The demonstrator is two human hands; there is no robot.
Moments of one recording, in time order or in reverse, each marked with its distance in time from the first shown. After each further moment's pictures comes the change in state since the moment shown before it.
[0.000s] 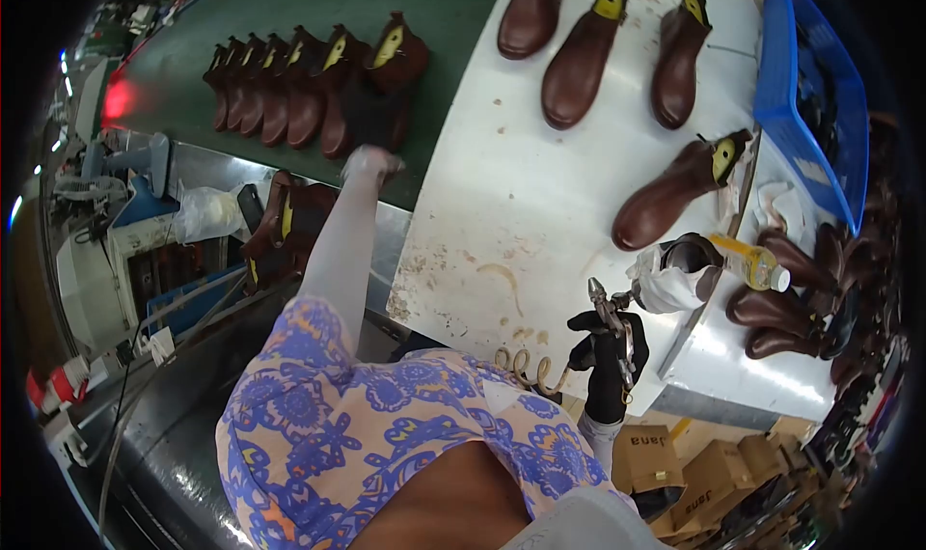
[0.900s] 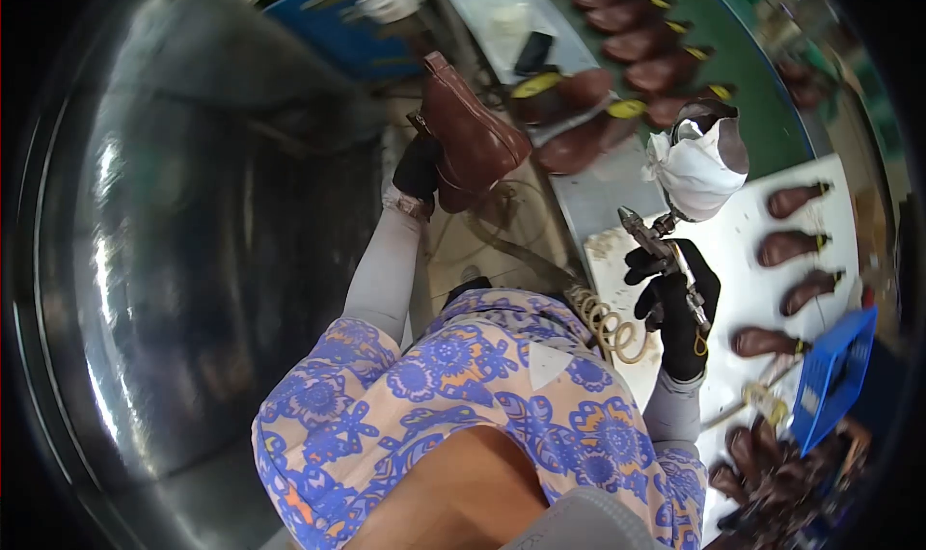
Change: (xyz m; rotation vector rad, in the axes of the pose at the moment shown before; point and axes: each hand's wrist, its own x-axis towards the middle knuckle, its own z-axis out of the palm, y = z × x) left_hand -0.222 -0.346 0.266 -2.056 0.760 0.571; right_hand -0.118 -0.050 0.167 -0.413 -1.198 -0.338
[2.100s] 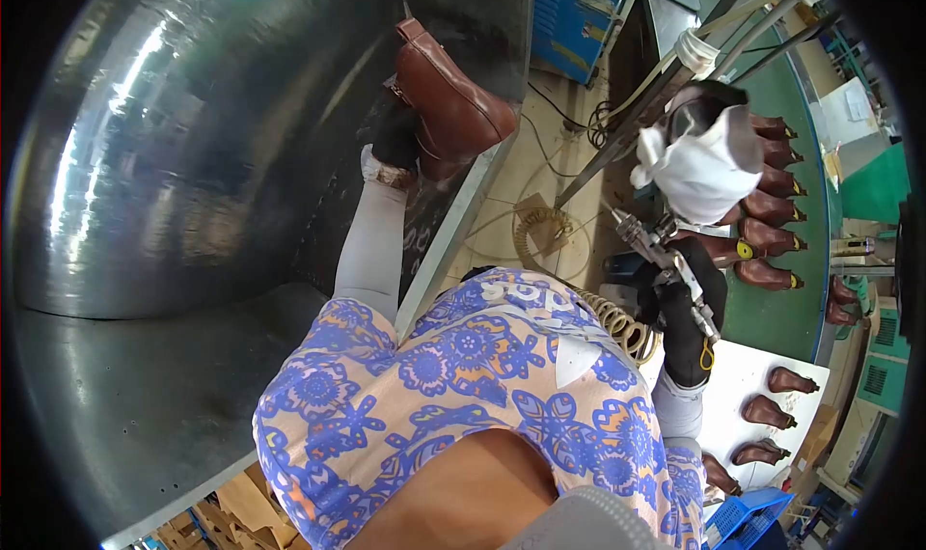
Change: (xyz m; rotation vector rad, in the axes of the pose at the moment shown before) left_hand -0.284 0.033 -0.032 -0.353 0.522 0.467; right_hand -0.057 0.028 0.043 -0.142 -0.689 -0.305
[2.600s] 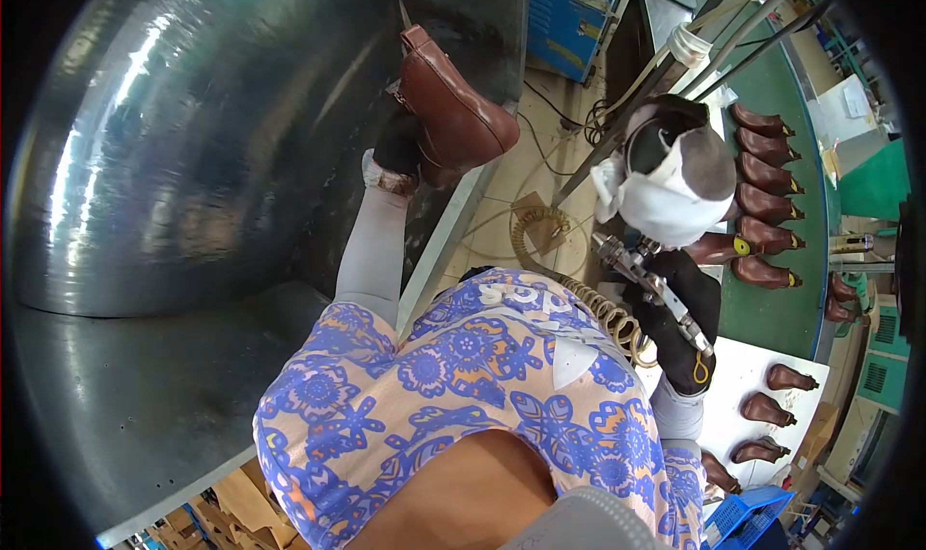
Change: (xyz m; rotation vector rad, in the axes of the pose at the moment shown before) left_hand -0.005 -0.009 0.008 0.012 0.063 -0.053; right_hand 0.007 0.004 -0.009 -0.202 -0.084 -0.164
